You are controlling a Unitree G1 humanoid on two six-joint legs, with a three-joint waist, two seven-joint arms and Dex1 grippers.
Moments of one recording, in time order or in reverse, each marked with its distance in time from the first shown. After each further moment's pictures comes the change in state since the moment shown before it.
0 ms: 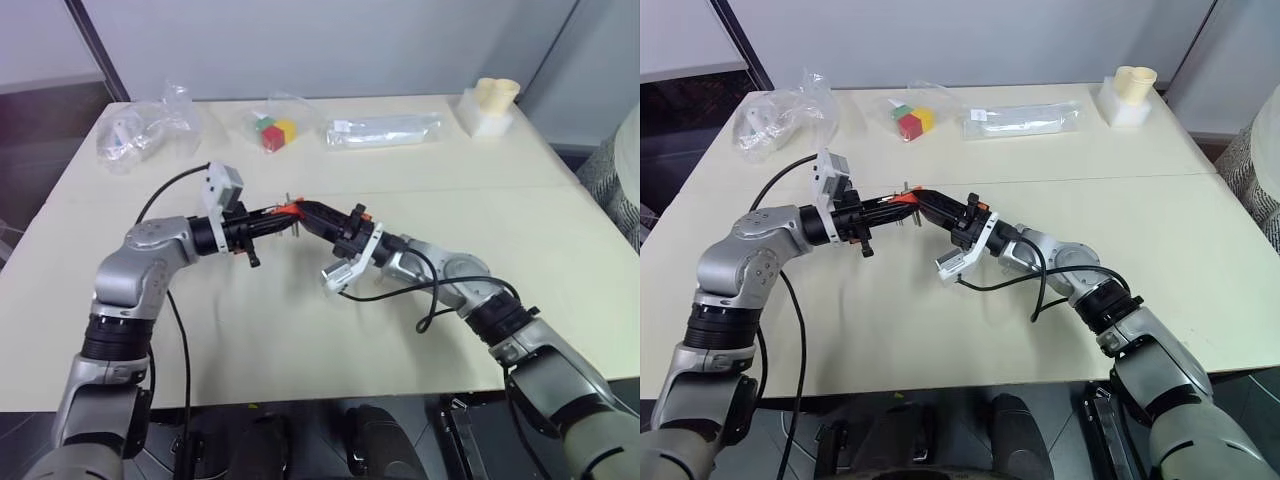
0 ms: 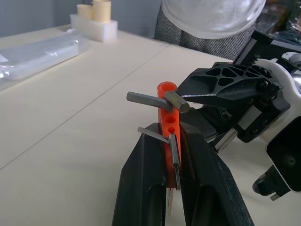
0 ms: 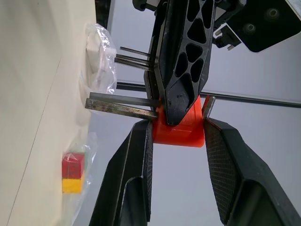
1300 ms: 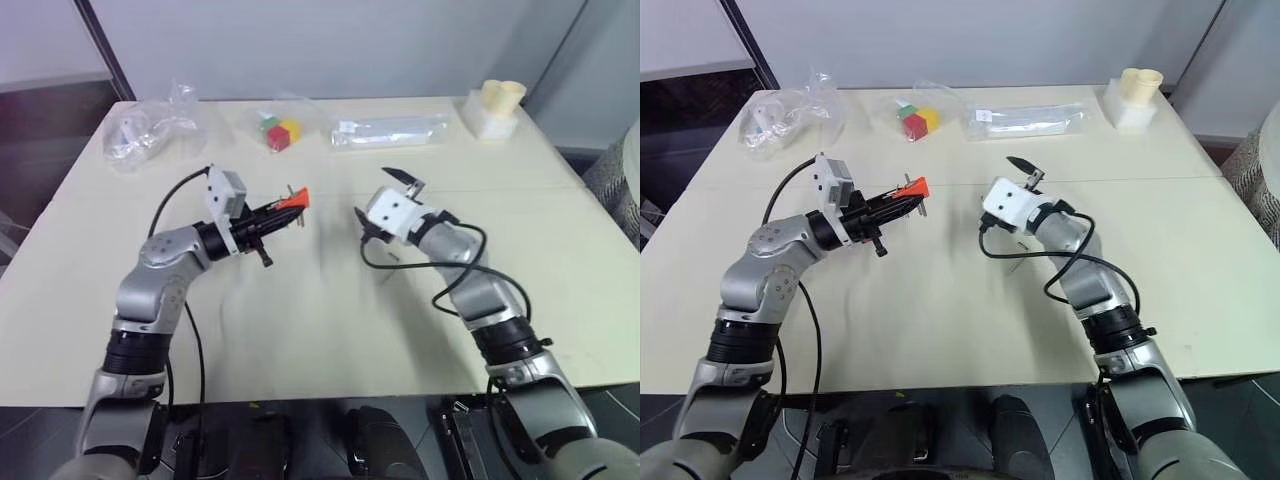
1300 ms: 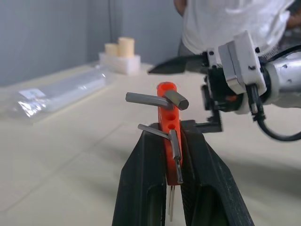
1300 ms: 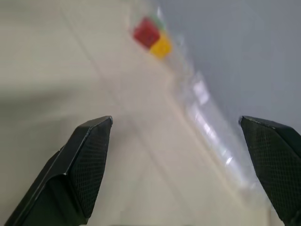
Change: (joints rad) left arm 0.078 -0.124 0.009 -0.019 0.061 -0.249 0.119; right arm 0.182 0.087 -0.393 -0.269 0.758 0.803 0.796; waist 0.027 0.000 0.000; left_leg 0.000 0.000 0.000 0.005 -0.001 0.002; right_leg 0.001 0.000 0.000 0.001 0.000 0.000
